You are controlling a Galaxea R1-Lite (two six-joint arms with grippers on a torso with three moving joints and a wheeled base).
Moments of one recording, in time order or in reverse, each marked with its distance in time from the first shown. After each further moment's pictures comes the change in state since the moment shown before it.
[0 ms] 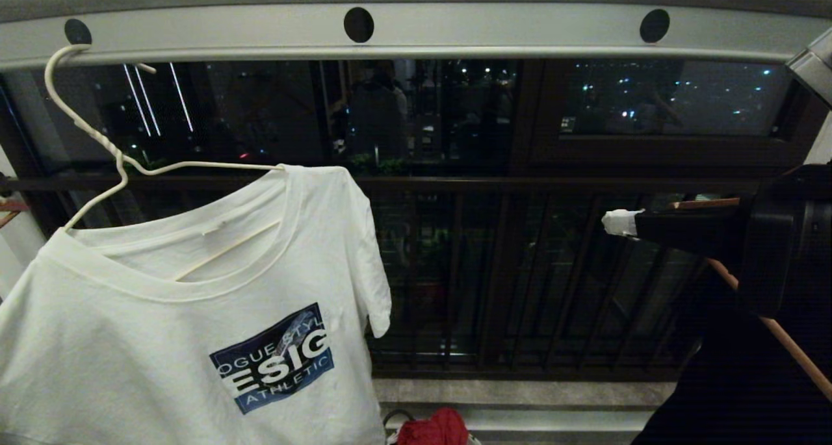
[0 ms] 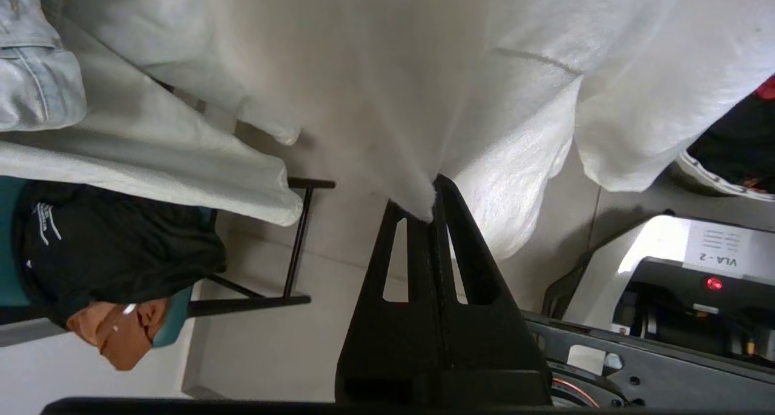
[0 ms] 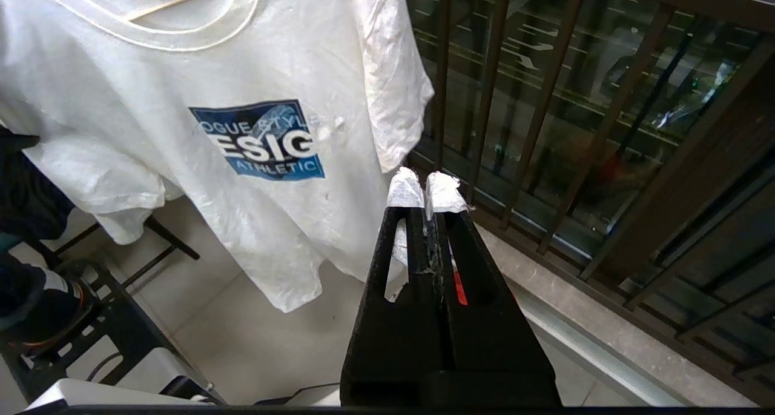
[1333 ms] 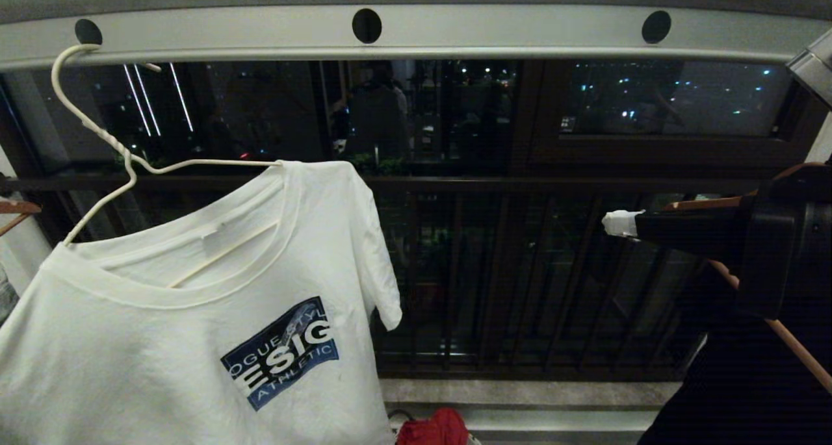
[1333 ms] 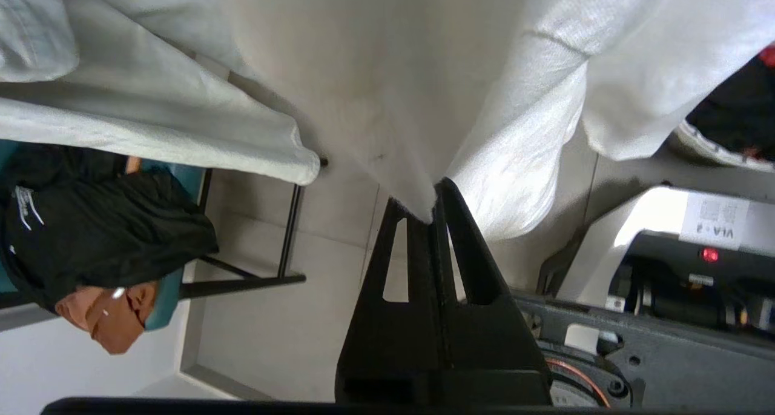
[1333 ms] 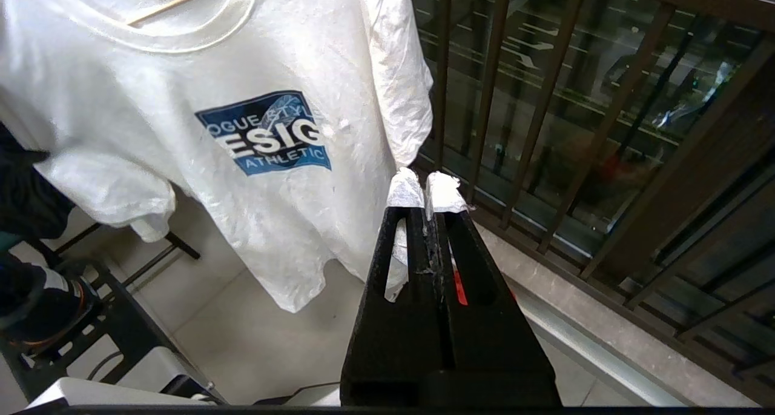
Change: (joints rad) left arm 0.000 0.015 0.060 -0.006 0.000 0.000; right arm 0.001 -0.001 0.001 0.001 0.000 0.000
